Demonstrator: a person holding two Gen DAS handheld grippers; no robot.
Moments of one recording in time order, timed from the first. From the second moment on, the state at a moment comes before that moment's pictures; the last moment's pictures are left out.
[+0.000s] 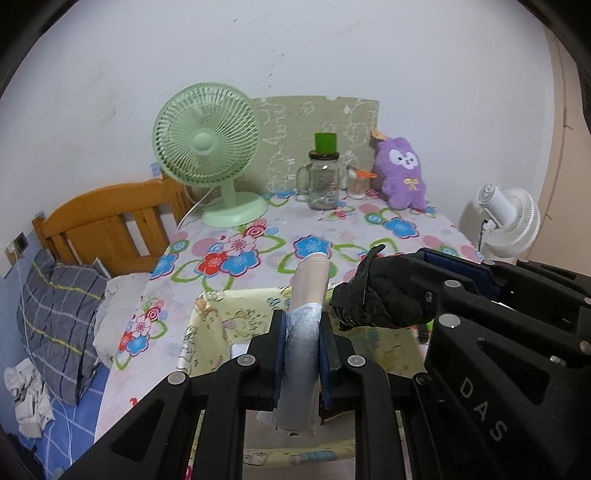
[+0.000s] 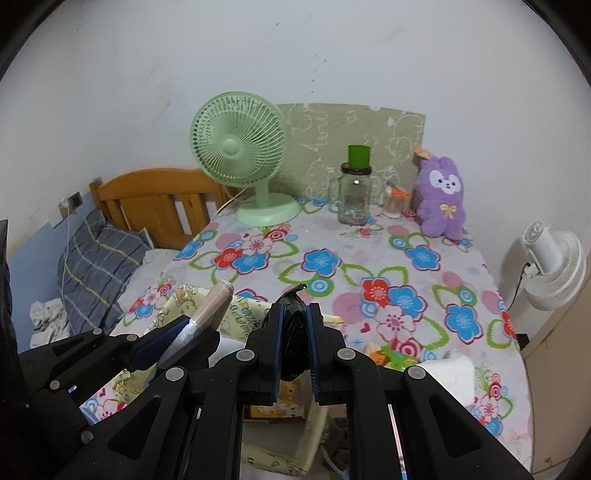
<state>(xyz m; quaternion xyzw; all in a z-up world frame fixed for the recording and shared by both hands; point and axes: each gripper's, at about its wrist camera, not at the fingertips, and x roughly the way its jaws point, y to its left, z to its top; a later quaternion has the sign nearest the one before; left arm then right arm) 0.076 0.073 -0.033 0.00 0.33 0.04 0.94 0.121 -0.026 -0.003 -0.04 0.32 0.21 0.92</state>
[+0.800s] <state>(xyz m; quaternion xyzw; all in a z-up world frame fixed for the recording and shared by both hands) 0.101 0.116 -0.079 -0.02 0.39 0.11 0.91 0.155 0.027 -0.052 -0.04 0.36 0.26 0.89</state>
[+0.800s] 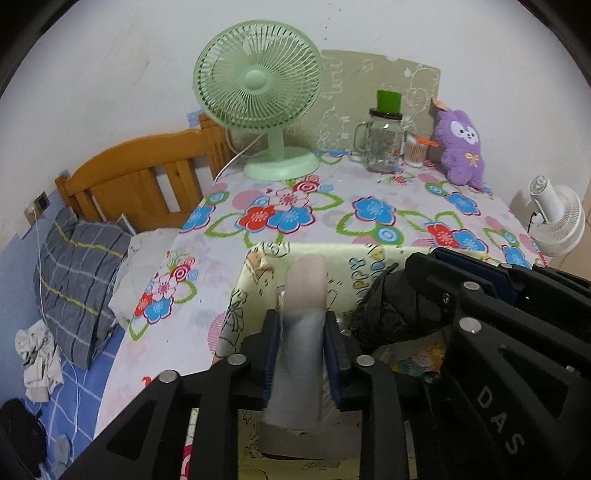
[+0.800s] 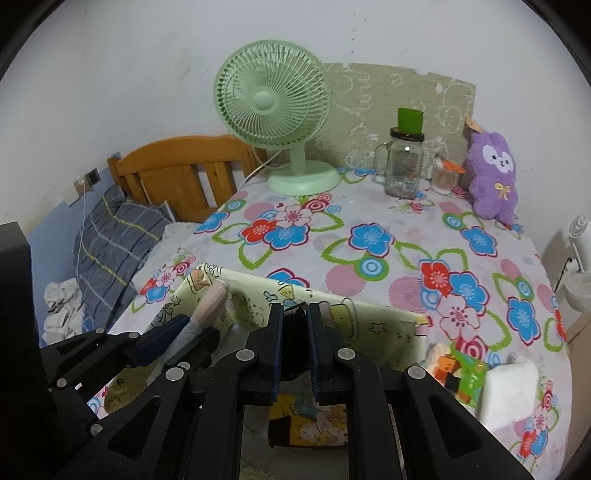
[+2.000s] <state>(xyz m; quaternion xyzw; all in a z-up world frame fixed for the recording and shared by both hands) 0.082 0.068 -0.055 -0.01 0.36 0.07 0.93 0.133 -0.020 -0.034 -0.08 0.32 0.19 0.92</state>
